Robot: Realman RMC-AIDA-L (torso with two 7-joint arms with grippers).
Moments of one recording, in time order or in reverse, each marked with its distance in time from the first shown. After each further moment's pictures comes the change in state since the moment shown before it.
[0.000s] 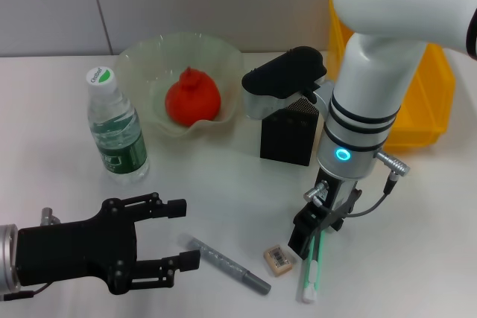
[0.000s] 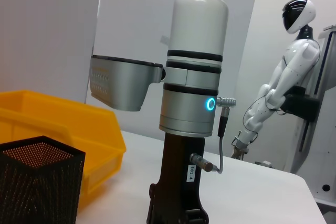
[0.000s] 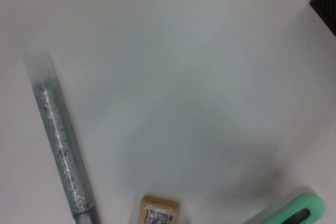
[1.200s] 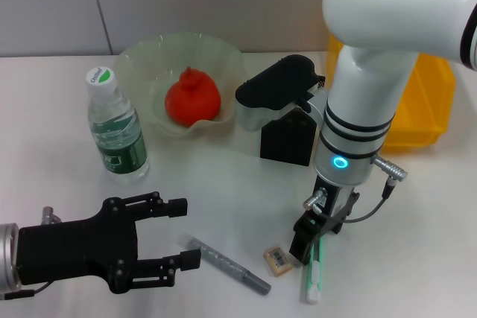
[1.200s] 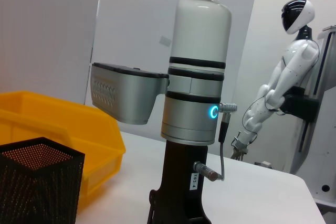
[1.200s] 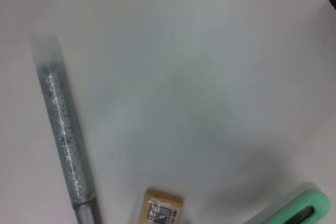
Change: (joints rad) left arm -0.004 0.000 -0.001 -0.002 0.000 0.001 0.000; right arm 0.001 0.000 -0.098 -0.007 0.055 0.021 -0.009
